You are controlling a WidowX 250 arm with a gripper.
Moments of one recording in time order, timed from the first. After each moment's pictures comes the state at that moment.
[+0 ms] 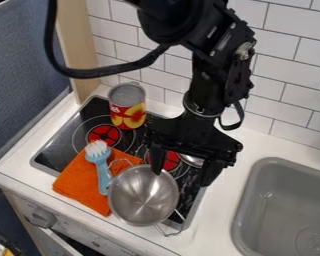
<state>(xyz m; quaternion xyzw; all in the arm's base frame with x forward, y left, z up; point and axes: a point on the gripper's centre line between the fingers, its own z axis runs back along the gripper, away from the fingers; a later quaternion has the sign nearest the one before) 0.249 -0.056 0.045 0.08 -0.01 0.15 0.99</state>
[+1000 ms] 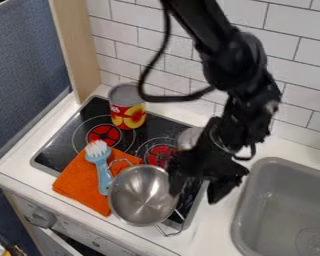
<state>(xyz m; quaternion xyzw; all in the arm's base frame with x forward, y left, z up) 0.273 -0.066 -0.026 0.15 0.01 0.24 0.96</state>
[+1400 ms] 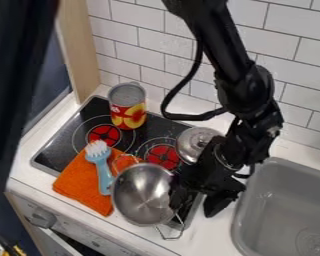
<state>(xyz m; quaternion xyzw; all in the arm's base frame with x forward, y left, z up) 0.275 -0.065 -0.061 0.18 0.04 0.25 0.95</state>
